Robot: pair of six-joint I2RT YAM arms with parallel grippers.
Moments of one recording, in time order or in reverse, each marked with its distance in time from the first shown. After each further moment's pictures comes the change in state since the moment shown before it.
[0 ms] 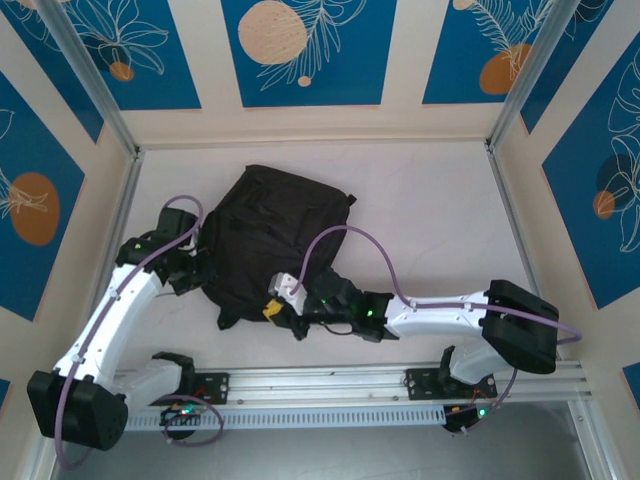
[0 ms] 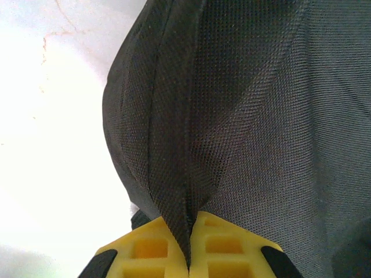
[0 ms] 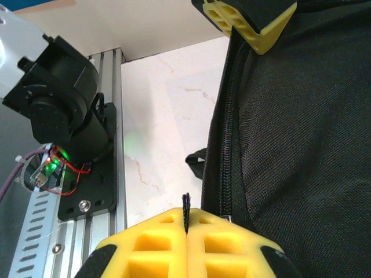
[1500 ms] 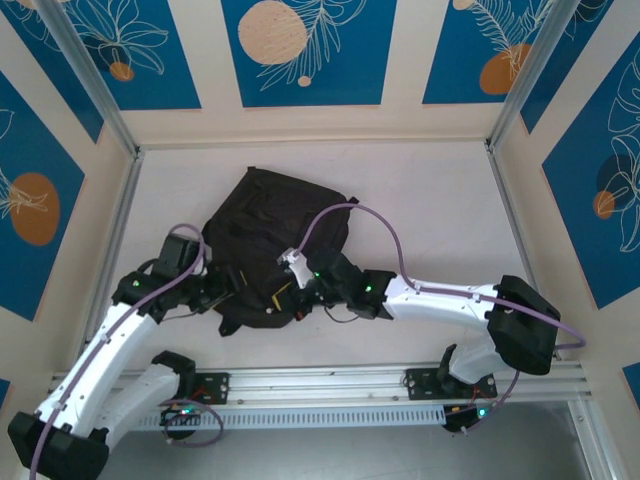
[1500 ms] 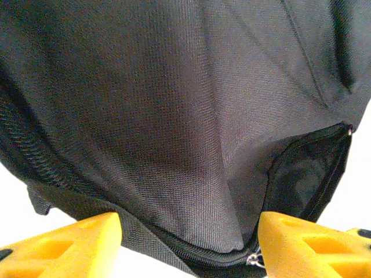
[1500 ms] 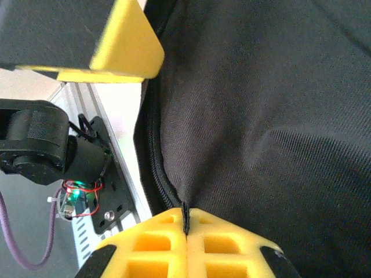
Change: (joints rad) left arm -0.183 -0.219 -0.159 0.119 0.185 -0.229; right arm -0.119 0.008 0.179 -0.375 -0.058 0.402
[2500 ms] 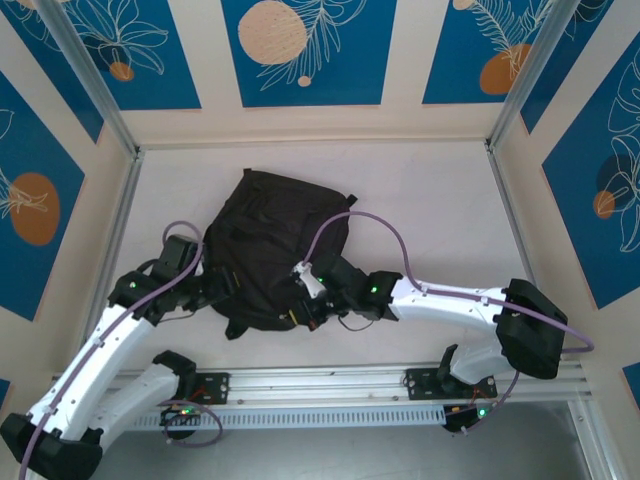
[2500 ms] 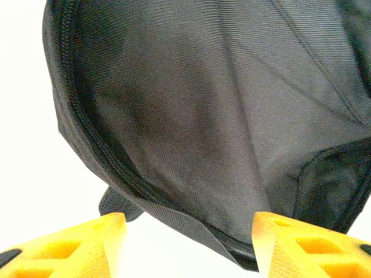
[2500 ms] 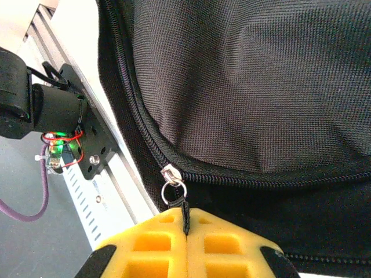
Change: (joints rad) left arm -0.040 -0.037 0.057 -0.087 -0.175 0.042; right arm -0.009 -0.042 -0.041 -0.199 -0.040 0.056
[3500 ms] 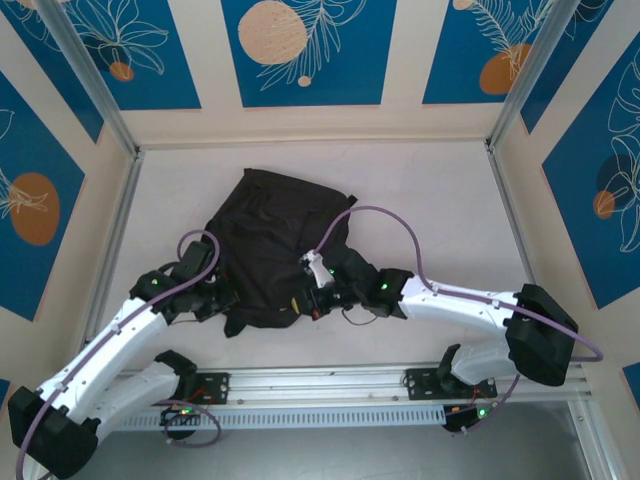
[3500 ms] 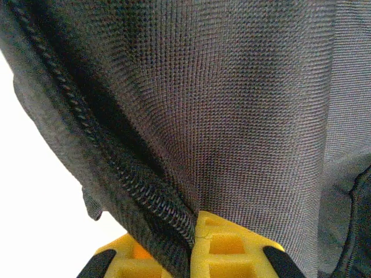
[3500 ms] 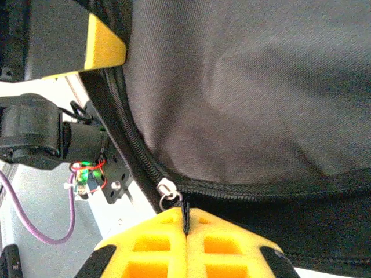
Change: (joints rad) left arm -0.084 0.074 -0.098 0.074 -0.021 -0.120; right arm -0.072 -0.062 -0.034 0.068 -0.033 0.077
